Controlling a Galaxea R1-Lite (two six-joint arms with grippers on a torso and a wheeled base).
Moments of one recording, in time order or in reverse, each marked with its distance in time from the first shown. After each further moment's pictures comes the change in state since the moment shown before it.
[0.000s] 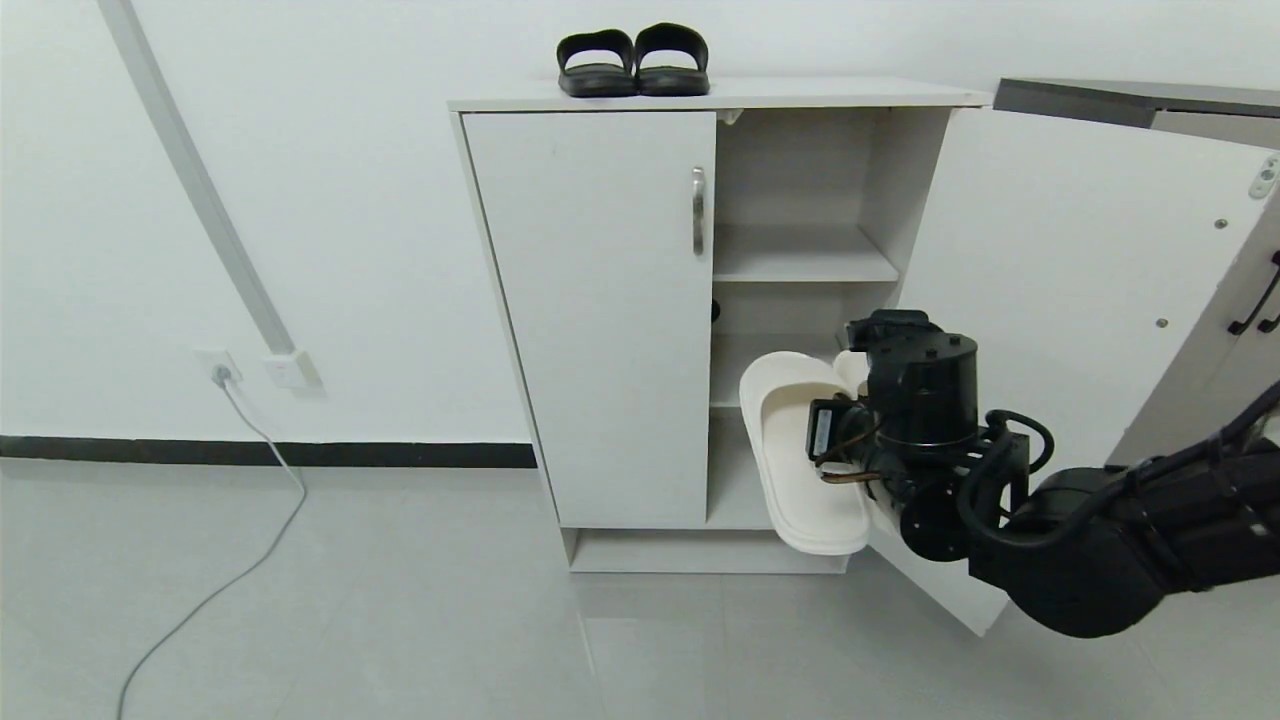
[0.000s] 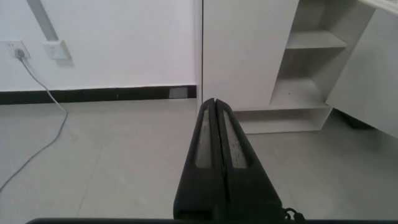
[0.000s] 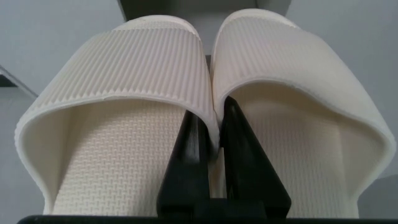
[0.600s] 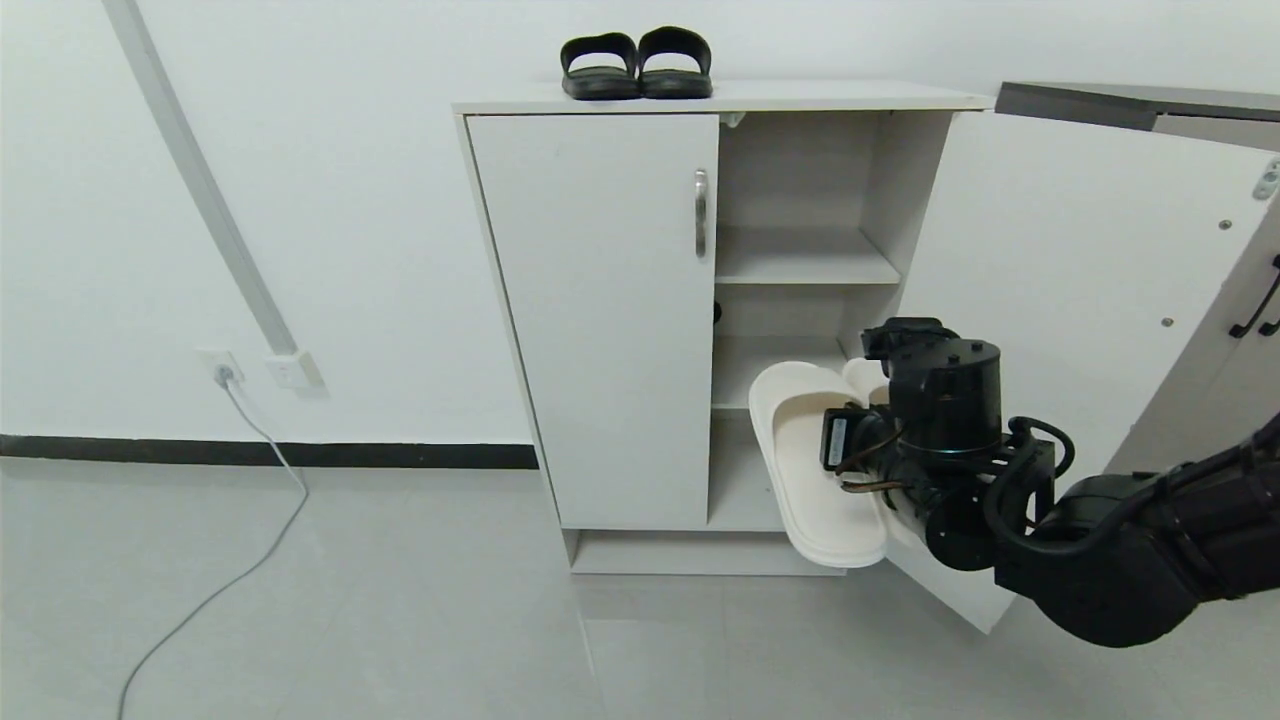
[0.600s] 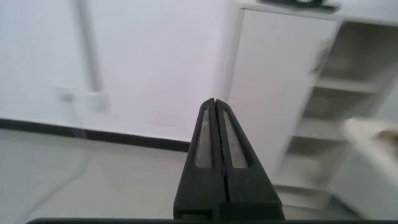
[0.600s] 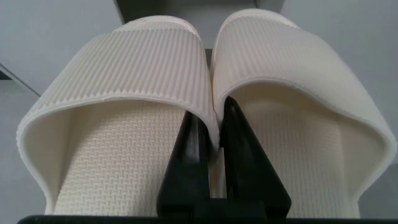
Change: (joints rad) left arm -0.146 0.355 -0.564 0.124 0.269 -0.002; right arm -0.010 -0.044 0.068 0.002 0.041 -0.005
